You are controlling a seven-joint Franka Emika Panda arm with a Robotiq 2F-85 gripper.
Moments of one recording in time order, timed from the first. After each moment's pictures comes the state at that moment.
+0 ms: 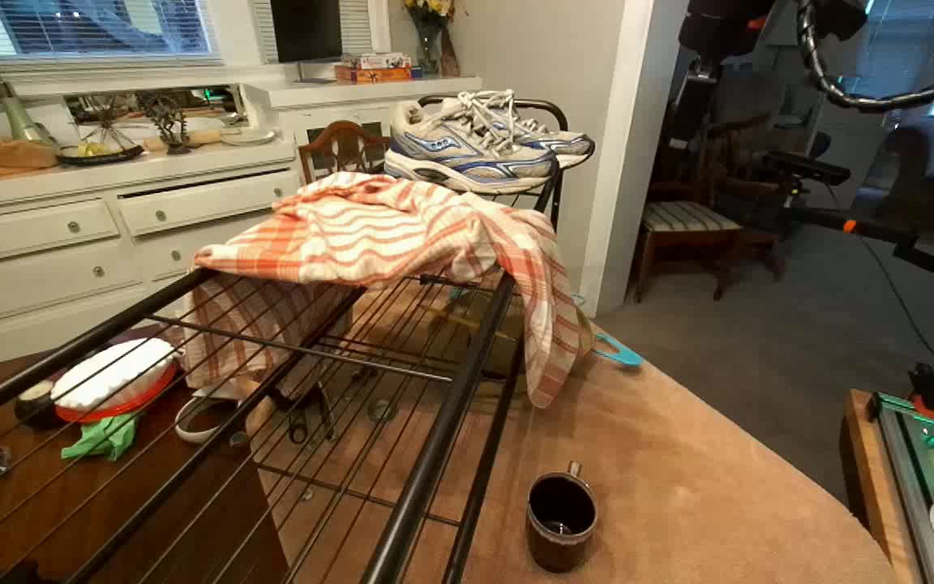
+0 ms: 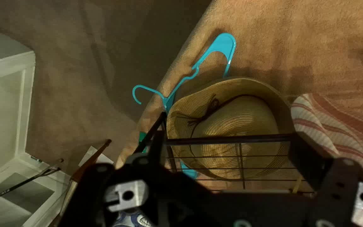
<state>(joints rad) -0.05 -0.47 0.04 -2.31 -0.25 1.99 -0.03</state>
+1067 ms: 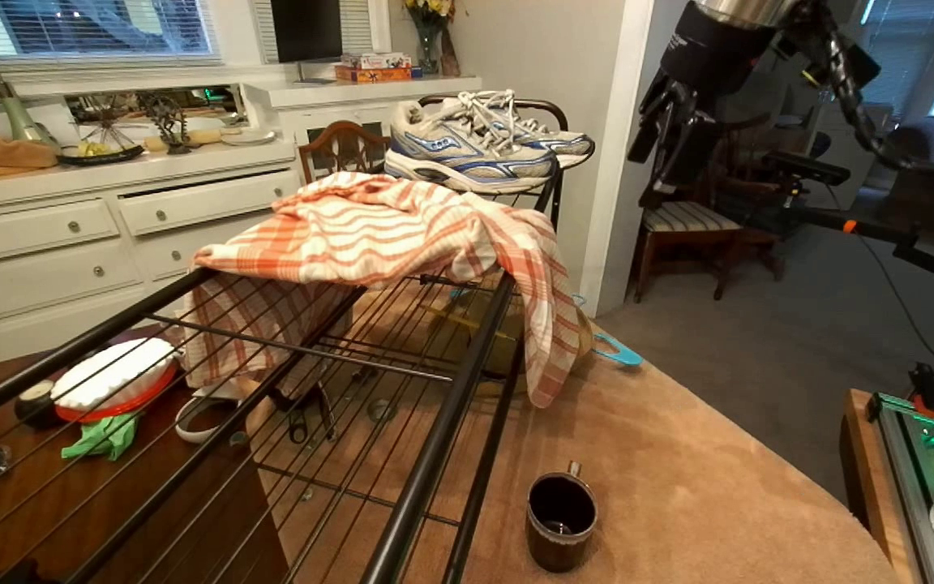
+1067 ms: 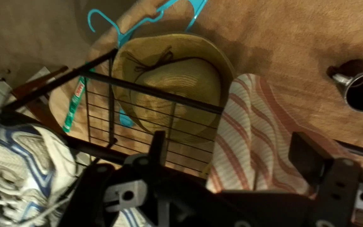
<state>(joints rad) 0.10 -0.51 0.07 -2.44 -0.24 2.21 -0.19</state>
